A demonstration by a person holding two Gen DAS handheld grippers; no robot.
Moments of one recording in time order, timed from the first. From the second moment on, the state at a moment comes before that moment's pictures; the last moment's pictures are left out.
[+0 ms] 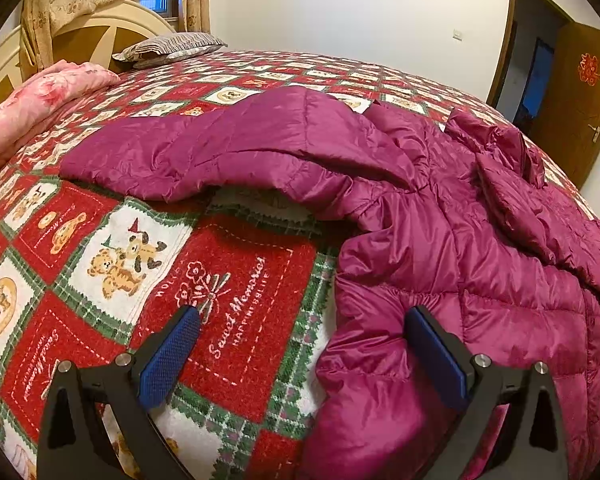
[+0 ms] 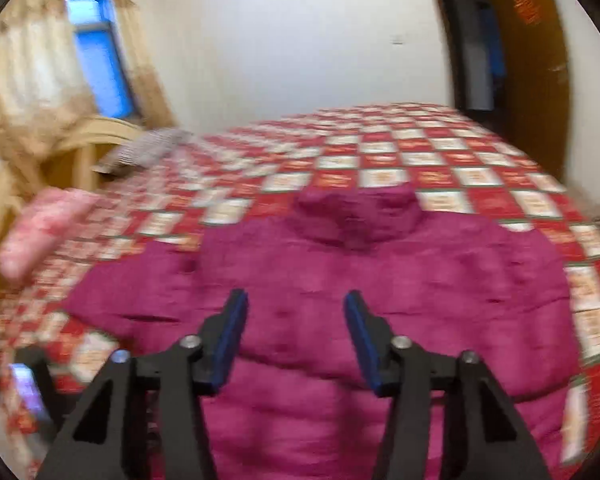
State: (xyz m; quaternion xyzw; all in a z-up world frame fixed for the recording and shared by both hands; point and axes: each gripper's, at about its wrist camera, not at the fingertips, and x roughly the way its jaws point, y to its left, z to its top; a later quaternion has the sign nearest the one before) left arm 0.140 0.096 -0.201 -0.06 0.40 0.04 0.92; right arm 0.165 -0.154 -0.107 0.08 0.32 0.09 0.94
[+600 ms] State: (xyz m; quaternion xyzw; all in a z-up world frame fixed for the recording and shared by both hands) left arm 0.143 0.092 -0.189 -0.04 0.44 0.04 0.90; right arm 0.152 -0.222 -0.107 0.11 0.34 0.03 0.93
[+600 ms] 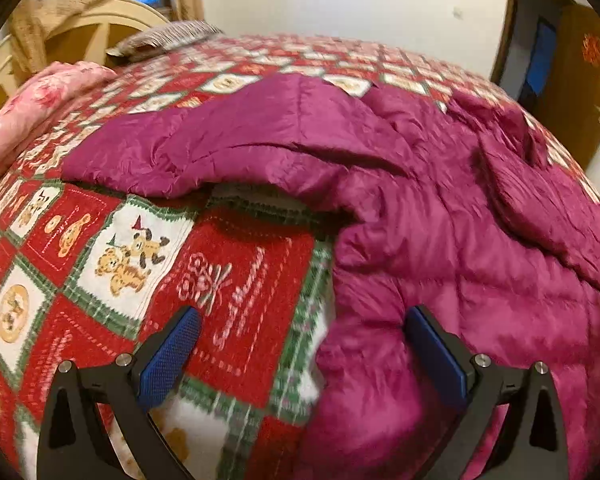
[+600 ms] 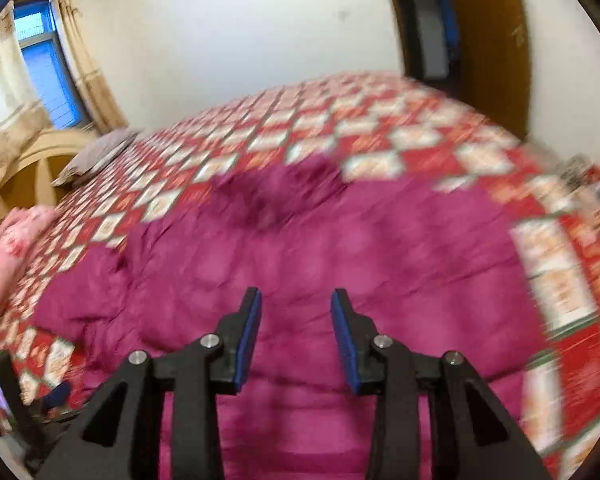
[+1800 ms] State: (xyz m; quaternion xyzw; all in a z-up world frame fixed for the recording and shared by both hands) left arm 0.191 0.177 -0.128 -0.20 0.32 0.17 0.91; right arm 0.189 -0.298 -0.181 0.07 0.39 -0.12 0.91
